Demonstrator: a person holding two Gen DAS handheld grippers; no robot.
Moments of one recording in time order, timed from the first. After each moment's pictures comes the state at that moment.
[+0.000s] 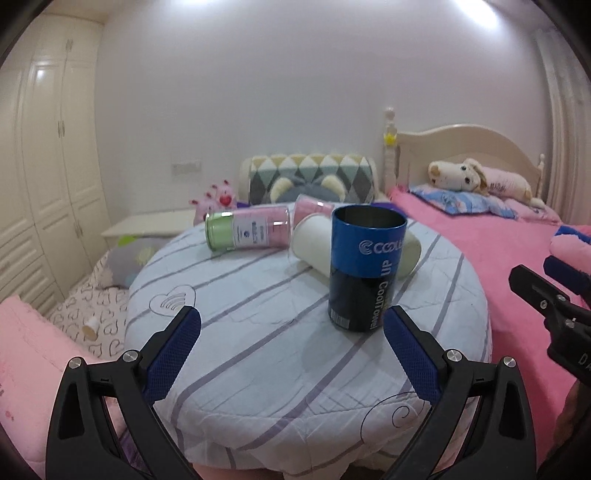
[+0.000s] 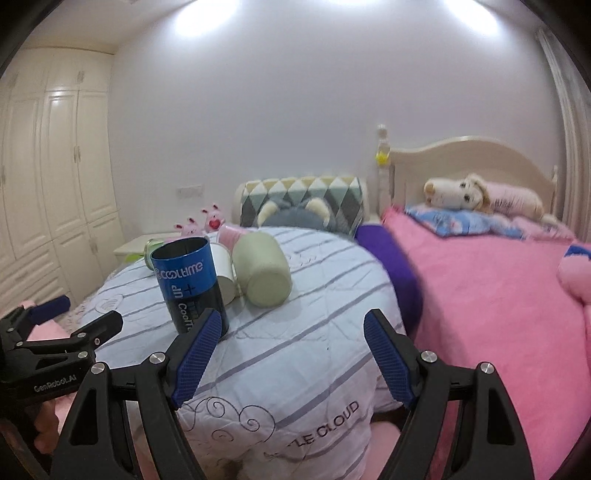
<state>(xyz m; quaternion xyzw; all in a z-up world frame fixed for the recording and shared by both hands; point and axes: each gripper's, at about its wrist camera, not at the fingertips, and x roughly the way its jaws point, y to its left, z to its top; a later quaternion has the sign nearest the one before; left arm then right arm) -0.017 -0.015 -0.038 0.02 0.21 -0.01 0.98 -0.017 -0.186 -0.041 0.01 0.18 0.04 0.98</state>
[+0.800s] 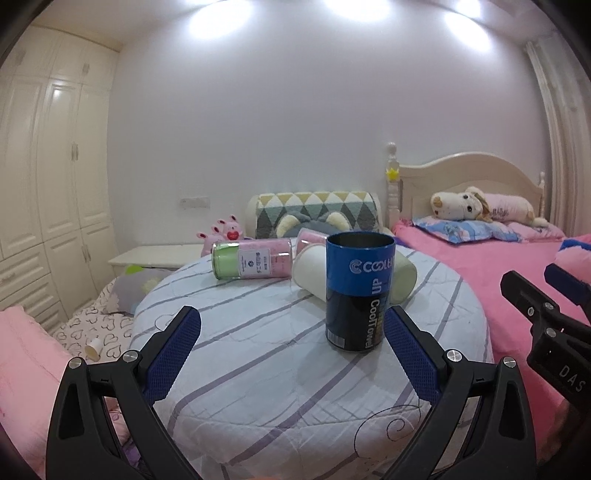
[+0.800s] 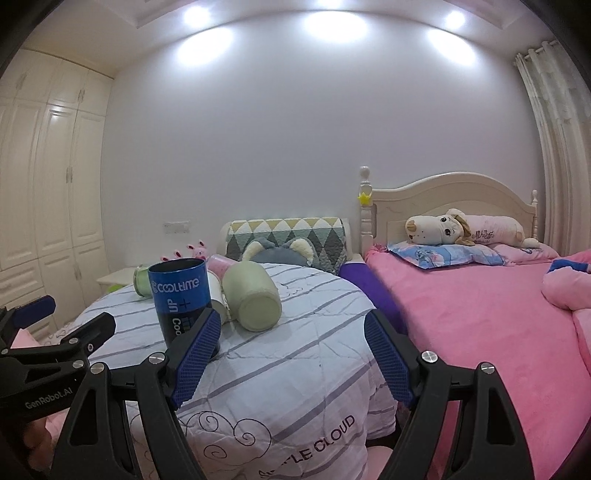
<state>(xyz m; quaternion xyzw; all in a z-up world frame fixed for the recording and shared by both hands) -0.039 -0.025 -0.044 0.02 0.13 0.00 0.99 -0.038 -0.180 -0.055 0.01 0.09 0.00 1.00</state>
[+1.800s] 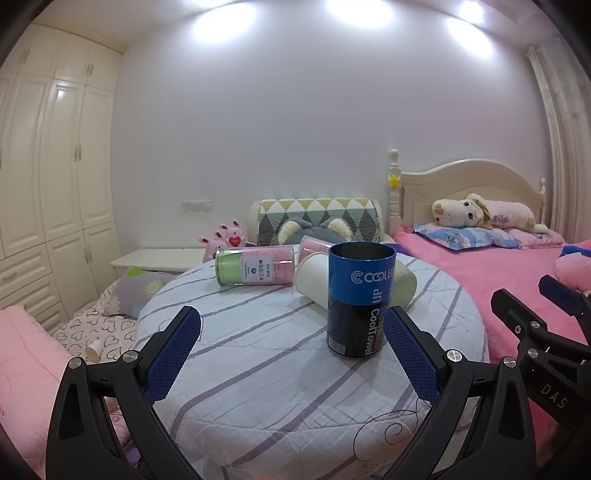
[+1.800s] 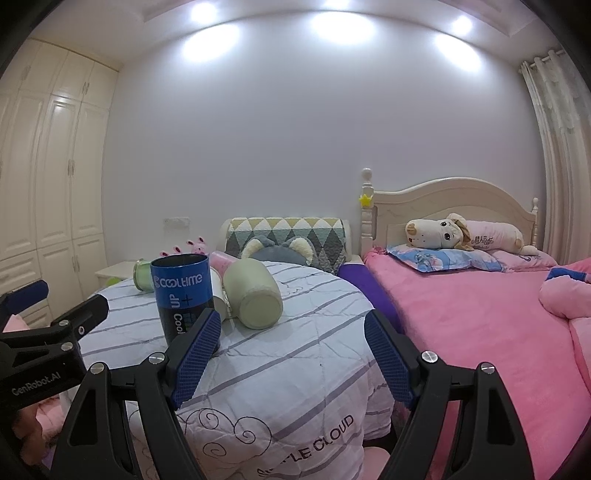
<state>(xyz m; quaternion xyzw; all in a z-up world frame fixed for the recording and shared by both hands) -0.043 -0.025 -0.039 0.02 0.12 0.01 0.99 -0.034 -0.176 -0.054 0.00 0.10 0.00 0.99</state>
